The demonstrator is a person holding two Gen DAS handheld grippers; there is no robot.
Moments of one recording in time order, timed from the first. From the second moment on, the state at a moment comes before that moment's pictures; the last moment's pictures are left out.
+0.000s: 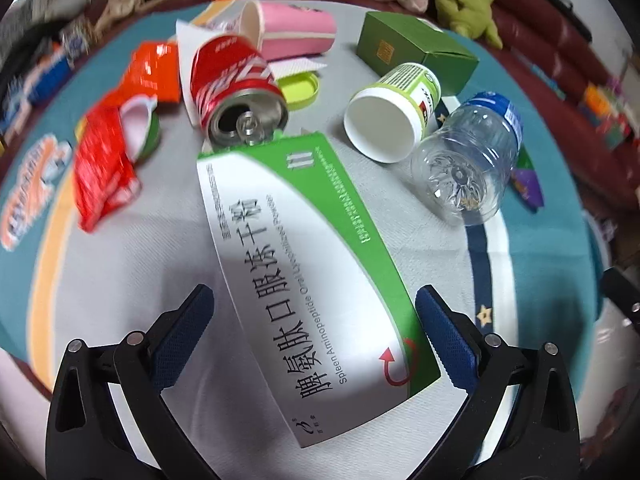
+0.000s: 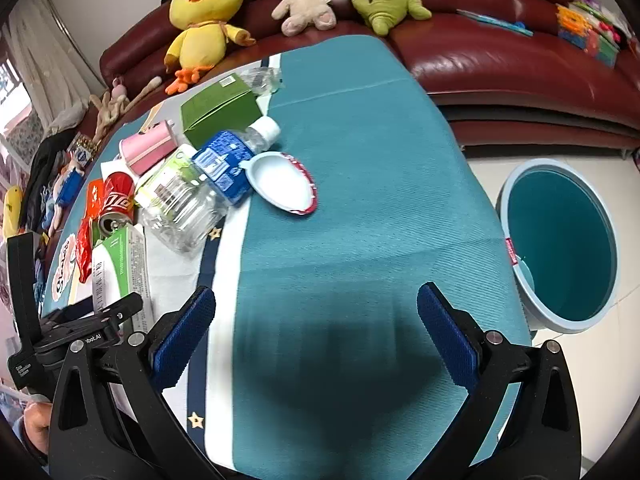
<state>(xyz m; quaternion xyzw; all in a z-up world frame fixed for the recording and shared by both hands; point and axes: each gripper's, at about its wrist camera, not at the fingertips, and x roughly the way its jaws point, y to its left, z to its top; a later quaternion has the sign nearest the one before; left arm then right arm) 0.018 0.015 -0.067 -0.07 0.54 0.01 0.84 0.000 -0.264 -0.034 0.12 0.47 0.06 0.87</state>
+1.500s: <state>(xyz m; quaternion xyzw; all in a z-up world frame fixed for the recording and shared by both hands) 0.031 0.078 -0.039 -0.05 0.50 -0.10 0.86 0.118 -0.156 -0.046 0.23 0.56 0.13 0.79</state>
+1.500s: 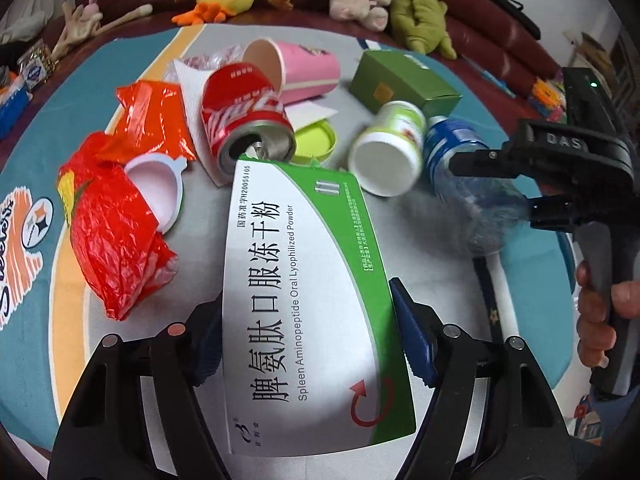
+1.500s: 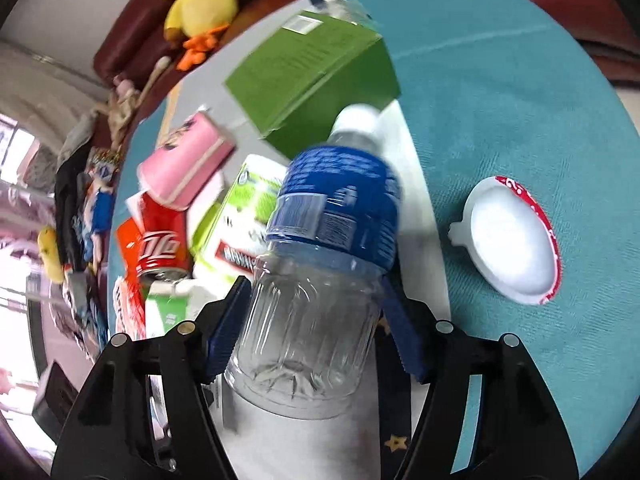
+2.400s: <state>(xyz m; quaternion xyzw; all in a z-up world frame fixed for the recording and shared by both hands) 0.039 0.055 -0.068 0.02 0.55 -0.09 0.83 0.092 -0.135 -0.069 0.09 0.64 0.17 0.75</state>
